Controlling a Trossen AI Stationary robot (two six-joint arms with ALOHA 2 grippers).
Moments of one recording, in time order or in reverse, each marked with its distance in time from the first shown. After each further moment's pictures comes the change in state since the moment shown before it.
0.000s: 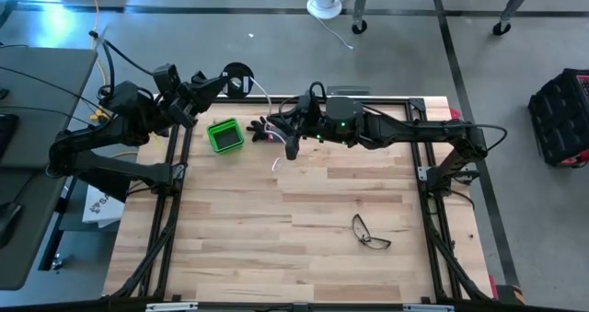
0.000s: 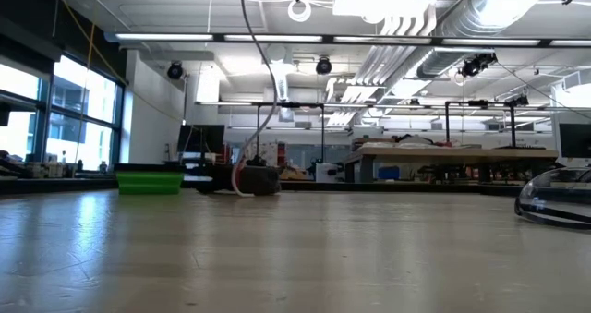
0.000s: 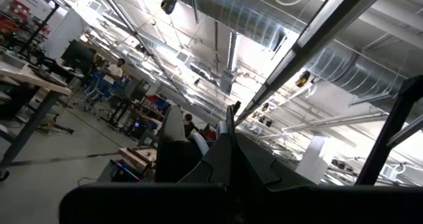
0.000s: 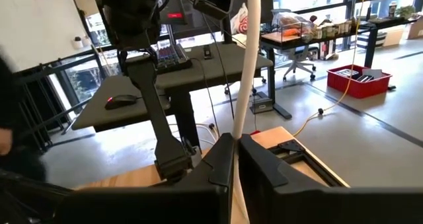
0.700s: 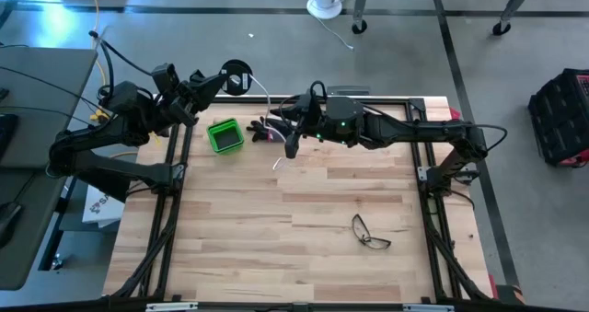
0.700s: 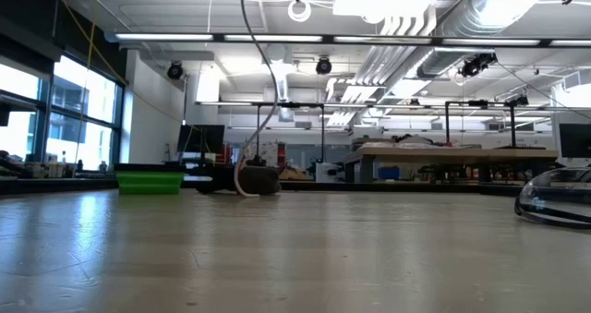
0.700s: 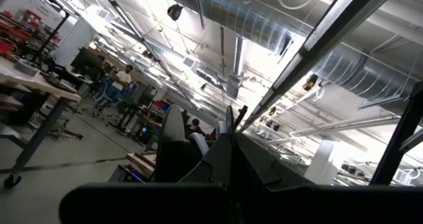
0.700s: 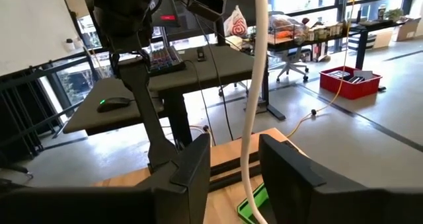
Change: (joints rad) left arm 0.000 0.000 0.000 0.006 -0.034 0.019; right arm -0.001 0.000 0.000 0.003 0.028 -0.004
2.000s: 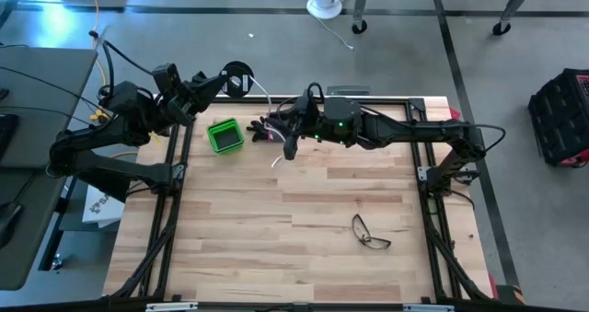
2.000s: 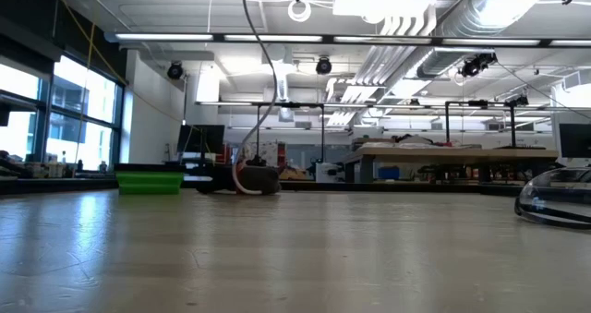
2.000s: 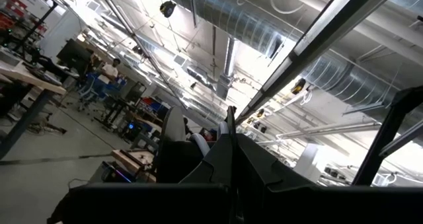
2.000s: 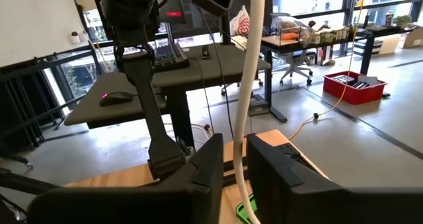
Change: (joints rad) left arm 0.000 0.006 0.000 0.021 0.035 -0.055; right arm -0.004 0.013 0.000 0.015 -0.027 -0.039
